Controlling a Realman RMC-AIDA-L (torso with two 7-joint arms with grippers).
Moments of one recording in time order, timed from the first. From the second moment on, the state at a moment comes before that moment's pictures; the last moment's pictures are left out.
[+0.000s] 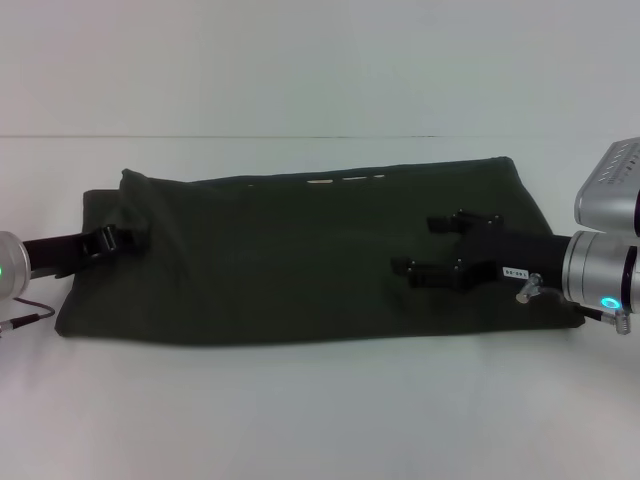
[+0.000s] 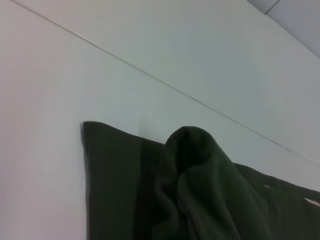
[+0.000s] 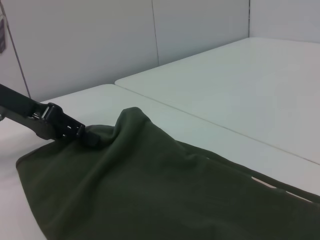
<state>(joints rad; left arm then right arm) -0.60 -2.02 0.68 0.54 2.15 0.93 -2.26 0.64 2.09 -0.88 -0.48 -1.84 -1.08 1.28</state>
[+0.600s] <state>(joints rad) -0.59 -2.02 0.67 0.55 2.15 0.90 -2.24 0.65 2.09 -0.88 -0.48 -1.84 -1.08 1.28</state>
